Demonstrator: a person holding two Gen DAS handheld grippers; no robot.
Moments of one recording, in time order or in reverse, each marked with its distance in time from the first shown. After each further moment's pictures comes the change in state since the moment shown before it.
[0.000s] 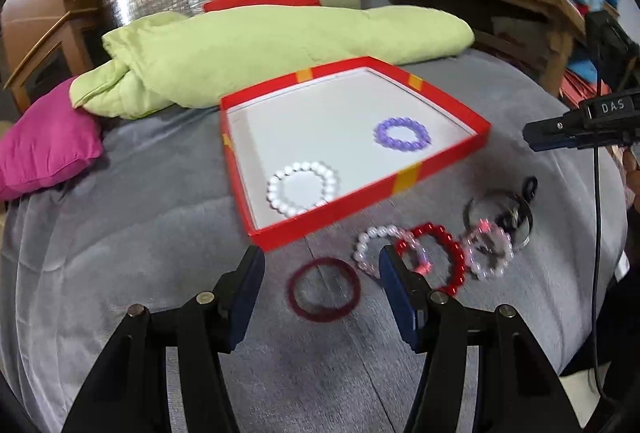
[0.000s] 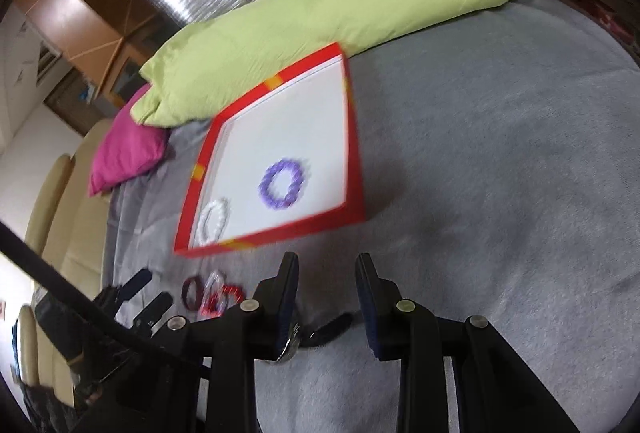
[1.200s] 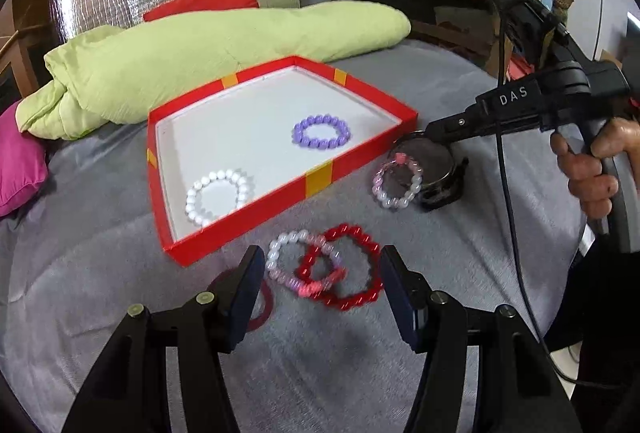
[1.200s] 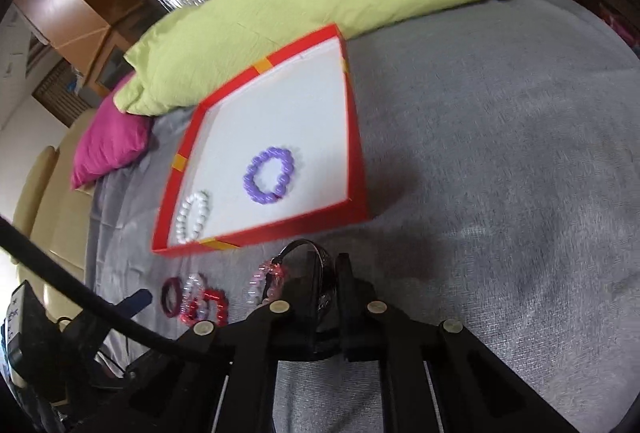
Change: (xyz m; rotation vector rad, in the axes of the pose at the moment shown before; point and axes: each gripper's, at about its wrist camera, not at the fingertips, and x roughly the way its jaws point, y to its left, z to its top) left arm 0.001 -0.037 0.007 0.069 -0.016 -0.186; right arm 0.021 0.002 0.010 -0.007 -0.026 -0.049
